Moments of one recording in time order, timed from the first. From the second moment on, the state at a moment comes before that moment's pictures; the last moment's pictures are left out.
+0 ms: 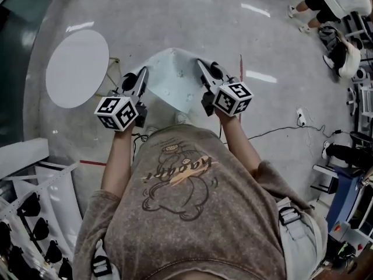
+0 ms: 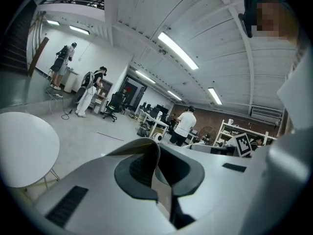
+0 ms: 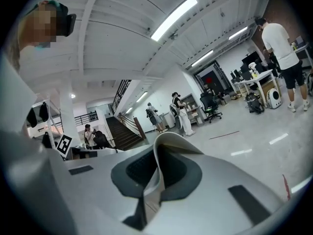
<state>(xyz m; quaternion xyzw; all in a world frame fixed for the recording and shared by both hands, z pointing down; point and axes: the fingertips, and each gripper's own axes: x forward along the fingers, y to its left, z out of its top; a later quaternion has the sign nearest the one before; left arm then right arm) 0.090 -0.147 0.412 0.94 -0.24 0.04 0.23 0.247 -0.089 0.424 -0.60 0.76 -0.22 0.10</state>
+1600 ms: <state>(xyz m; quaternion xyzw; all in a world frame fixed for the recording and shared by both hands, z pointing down) -0.163 -0.114 0.405 0.82 -0.55 0.00 0.18 -0.012 -0.163 0.422 -0.30 0.93 -0.20 0.00</state>
